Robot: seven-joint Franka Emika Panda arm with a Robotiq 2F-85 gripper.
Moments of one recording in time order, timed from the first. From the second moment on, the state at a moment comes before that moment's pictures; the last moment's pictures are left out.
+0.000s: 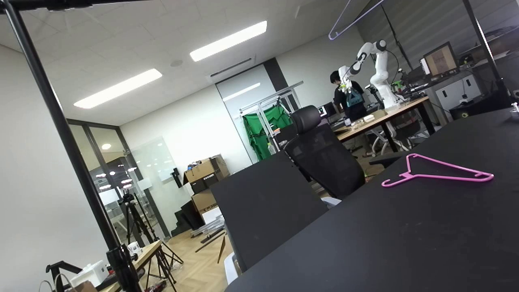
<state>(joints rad) -0.61 0.86 0.19 -0.40 0.69 2.15 -0.87</state>
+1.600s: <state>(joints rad) -0.65 0.73 0.13 -0.40 0.61 1.83 -0.83</state>
